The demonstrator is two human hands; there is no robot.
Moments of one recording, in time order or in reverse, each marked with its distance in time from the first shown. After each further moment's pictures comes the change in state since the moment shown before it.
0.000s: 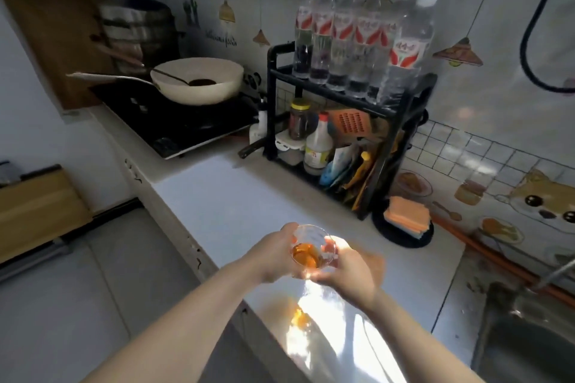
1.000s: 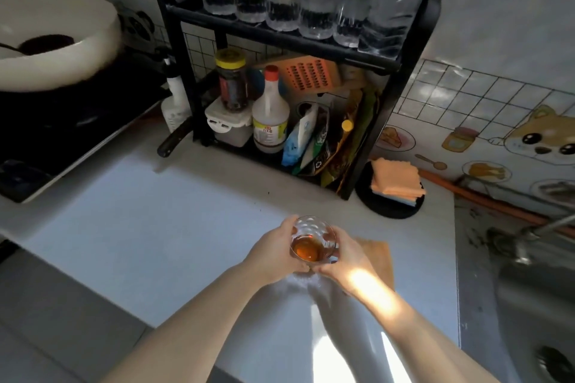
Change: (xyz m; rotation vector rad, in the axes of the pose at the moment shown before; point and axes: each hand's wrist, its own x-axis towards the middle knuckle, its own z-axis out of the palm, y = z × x) left_hand 0.172 -0.058 0.018 -0.034 -0.268 0.152; right_hand 0.111 0.059 0.028 0.089 0.226 0.510
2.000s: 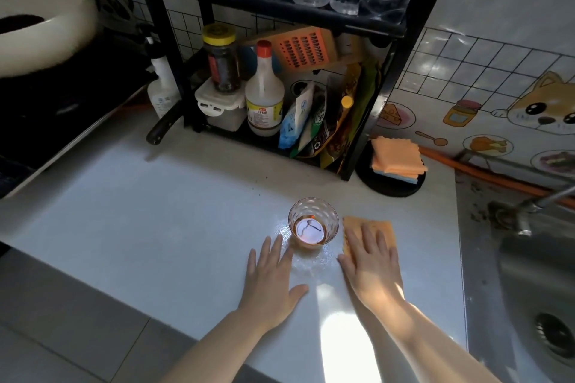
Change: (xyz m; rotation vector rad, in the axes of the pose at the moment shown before) left_hand -0.037 -0.054 0.054 0.595 -0.038 -0.006; right_hand -0.014 0.071 0.012 -0.639 0.129 0.037
